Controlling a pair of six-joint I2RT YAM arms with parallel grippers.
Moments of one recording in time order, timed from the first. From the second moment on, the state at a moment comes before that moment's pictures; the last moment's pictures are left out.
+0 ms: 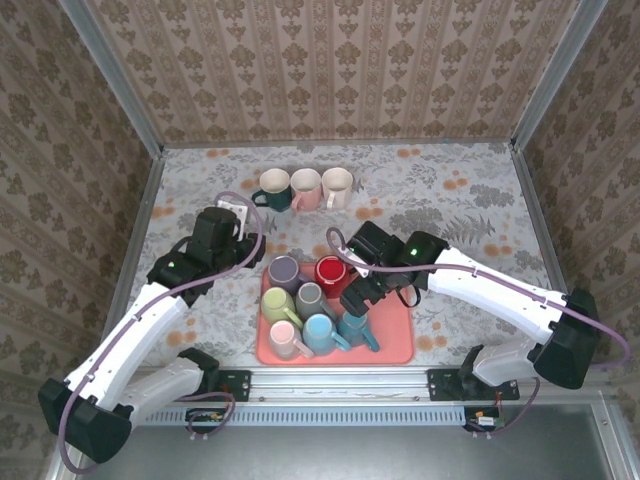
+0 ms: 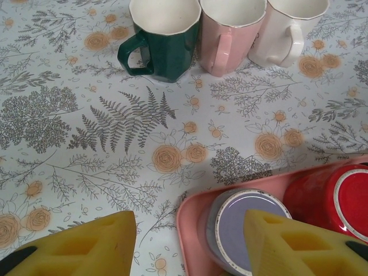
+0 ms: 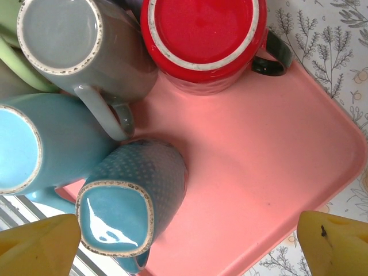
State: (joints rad) left arm -0.54 0.95 0.91 -0.68 -0.13 -0.23; right arm 0.88 1.36 1.19 -1.03 0.02 0.13
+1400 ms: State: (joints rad) left arm -0.57 0.94 0.90 -0.67 -0.16 -0.22; right arm 0.94 1.59 1.19 -1.08 -0.04 0.13
